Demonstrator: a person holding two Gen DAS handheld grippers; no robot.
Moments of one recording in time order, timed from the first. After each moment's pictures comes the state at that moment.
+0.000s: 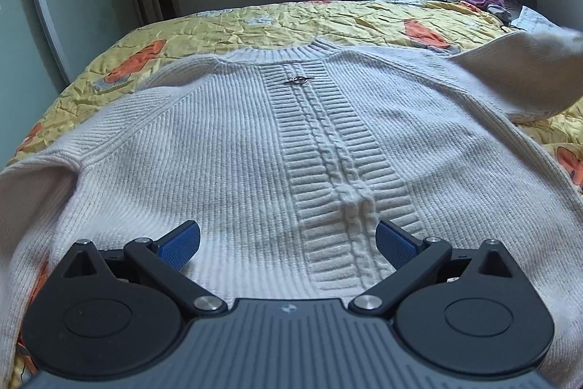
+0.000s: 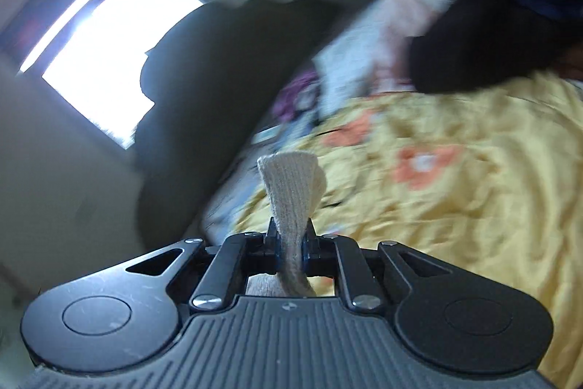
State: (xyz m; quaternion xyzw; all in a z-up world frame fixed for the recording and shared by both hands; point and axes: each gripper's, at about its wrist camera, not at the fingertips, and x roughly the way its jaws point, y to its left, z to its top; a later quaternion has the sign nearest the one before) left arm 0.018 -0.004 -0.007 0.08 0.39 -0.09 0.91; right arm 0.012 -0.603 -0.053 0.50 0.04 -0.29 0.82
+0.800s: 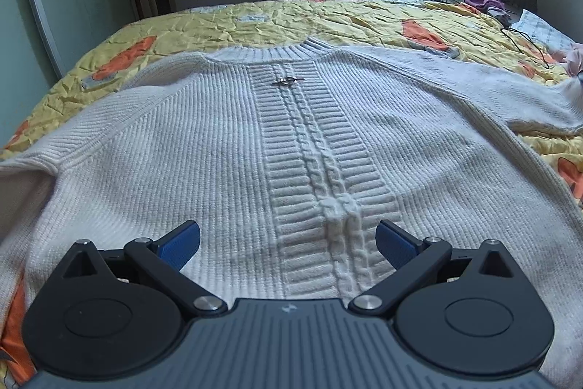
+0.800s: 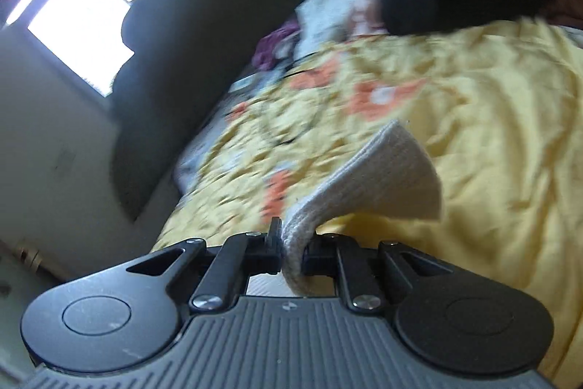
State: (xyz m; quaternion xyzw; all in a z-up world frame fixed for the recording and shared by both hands) left arm 0.032 -0.020 -0.013 0.07 0.39 -0.09 0.91; right arm 0.049 -0.561 -0.090 0.46 0.13 -0.18 0.86
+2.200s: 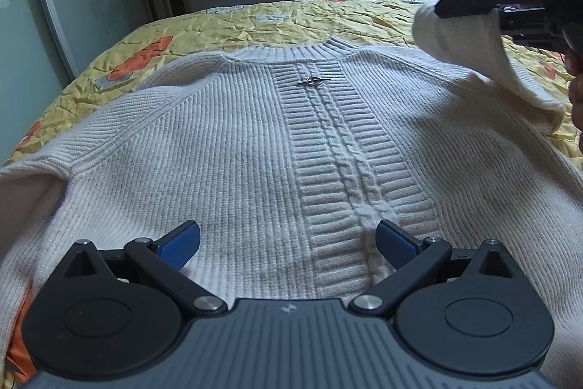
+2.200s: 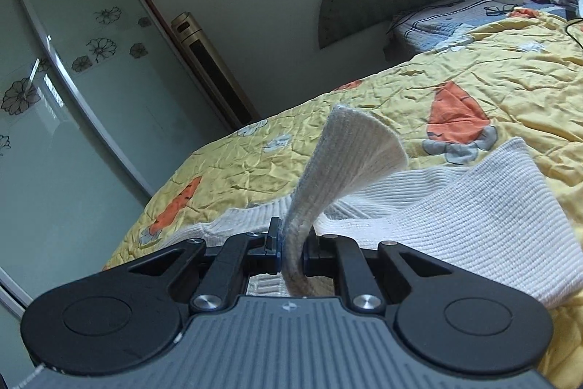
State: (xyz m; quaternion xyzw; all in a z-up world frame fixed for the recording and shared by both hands) left arm 0.046 -0.010 -0.021 0.08 0.39 -0.07 0.91; right arm 0.124 -0.270 -0.012 0.25 0.25 0.12 0.93
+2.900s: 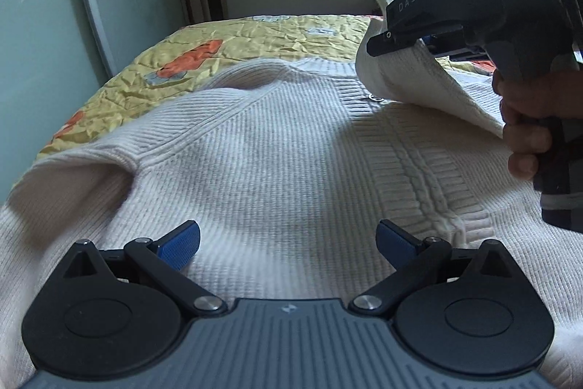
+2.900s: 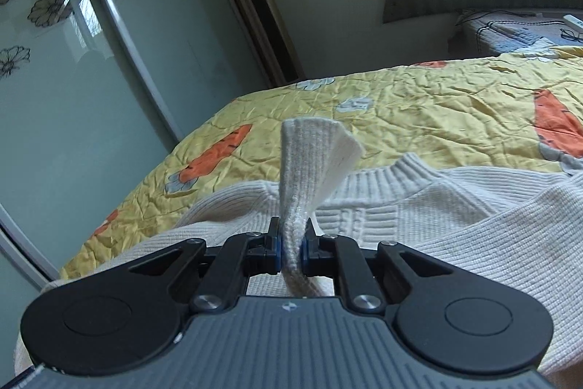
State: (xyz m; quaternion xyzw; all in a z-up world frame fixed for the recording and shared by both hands) left arm 0.042 0.045 -0.009 0.06 0.37 -0.02 0.93; right arm 0.167 -0.138 -0.011 0.15 0.29 0.18 0.93
